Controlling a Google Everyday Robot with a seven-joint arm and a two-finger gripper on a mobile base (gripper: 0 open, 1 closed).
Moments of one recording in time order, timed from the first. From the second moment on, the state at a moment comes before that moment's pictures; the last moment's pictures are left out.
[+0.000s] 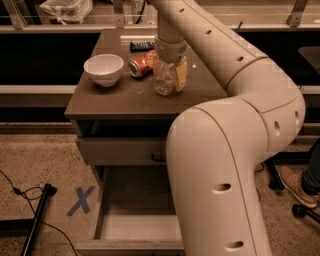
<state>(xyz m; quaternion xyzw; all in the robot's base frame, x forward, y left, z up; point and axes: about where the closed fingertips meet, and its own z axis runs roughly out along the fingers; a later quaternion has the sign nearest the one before) 0.738 -0.044 0.829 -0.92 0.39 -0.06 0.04</state>
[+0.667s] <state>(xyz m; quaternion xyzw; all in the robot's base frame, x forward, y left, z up) 0.737 -0.053 0.832 -0.91 0.40 -0.04 0.06</state>
